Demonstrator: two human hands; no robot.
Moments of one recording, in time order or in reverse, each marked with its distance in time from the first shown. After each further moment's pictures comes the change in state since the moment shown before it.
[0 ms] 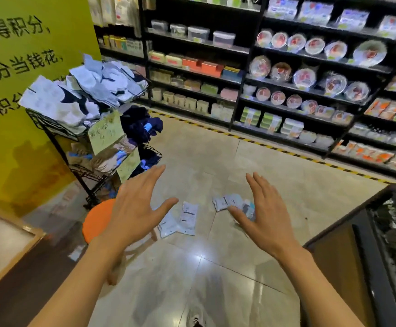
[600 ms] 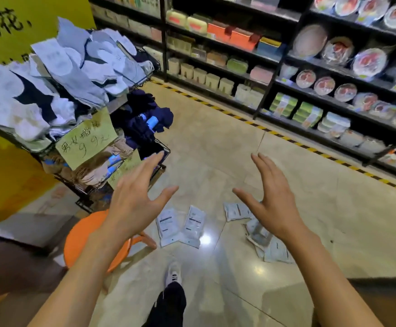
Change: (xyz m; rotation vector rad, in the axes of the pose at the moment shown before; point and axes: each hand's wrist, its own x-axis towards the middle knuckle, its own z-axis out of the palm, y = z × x) left_hand 0.247 -0.088 0.074 -0.107 0.015 -0.215; right_hand 0.311 0.059 0.080 0.101 -0.081 -0.103
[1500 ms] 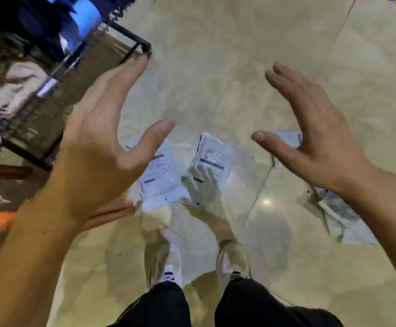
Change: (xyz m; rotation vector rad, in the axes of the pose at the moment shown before) left_hand 0.084 -0.385 0.465 -0.016 0.036 0.107; right_hand 0.112 0.321 0.529 -0.011 -0.185 -0.294
